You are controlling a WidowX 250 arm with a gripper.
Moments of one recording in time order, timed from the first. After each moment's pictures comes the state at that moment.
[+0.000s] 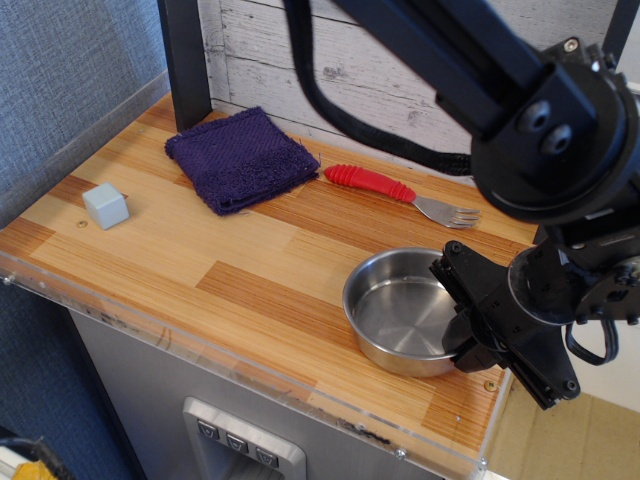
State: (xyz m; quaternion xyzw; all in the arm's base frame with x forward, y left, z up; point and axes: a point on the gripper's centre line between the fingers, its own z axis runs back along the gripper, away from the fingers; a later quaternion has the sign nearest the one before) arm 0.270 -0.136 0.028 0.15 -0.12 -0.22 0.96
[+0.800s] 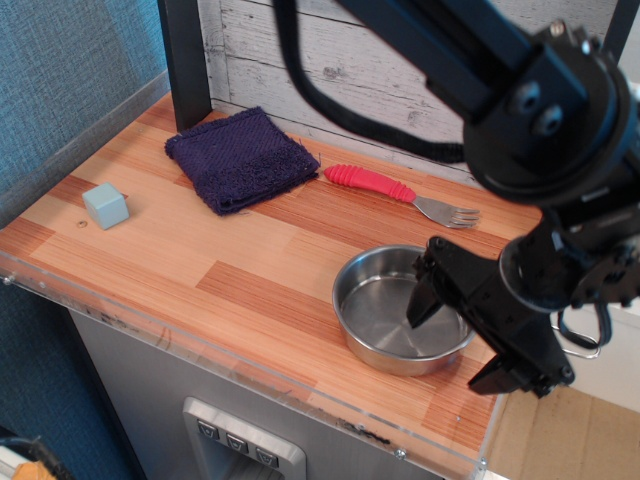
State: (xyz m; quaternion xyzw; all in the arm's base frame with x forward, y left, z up) arm 0.267 -0.130 0.038 0.15 -0.11 -0.17 0.97
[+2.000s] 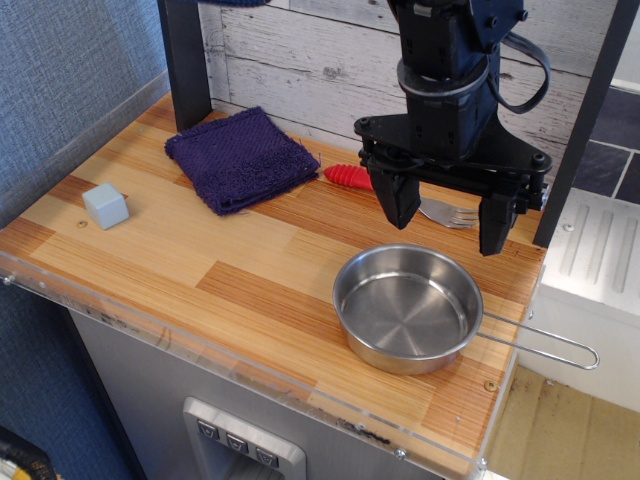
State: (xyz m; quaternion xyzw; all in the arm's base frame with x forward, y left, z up) arm 0.292 -0.091 0.108 -0.06 -0.13 -0.02 0.99
